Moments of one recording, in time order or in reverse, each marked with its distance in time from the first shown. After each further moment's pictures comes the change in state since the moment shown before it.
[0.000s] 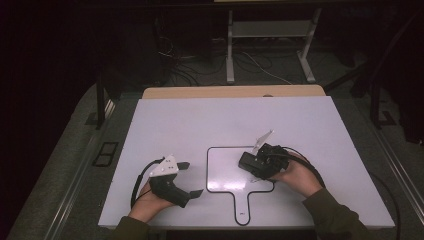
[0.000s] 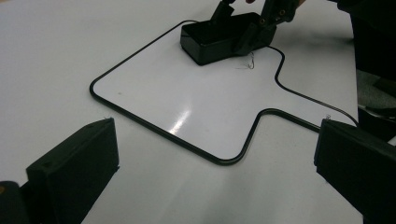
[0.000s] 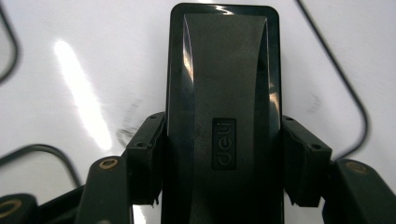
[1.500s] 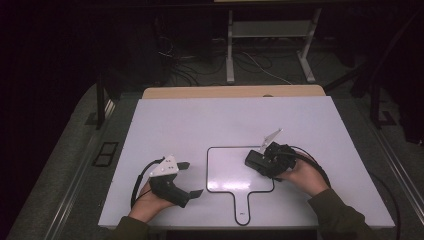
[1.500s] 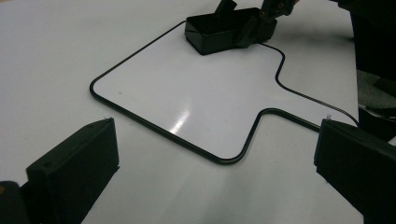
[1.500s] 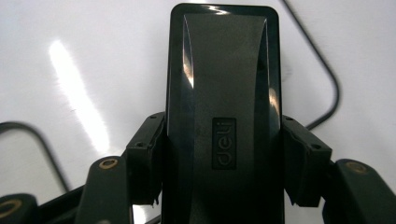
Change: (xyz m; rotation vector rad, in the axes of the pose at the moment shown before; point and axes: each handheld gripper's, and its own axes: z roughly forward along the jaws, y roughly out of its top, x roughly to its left) left arm 0.000 0.000 0.000 0.000 0.001 -0.001; right arm -0.012 -0.017 -0.007 -0.003 -0.009 0.050
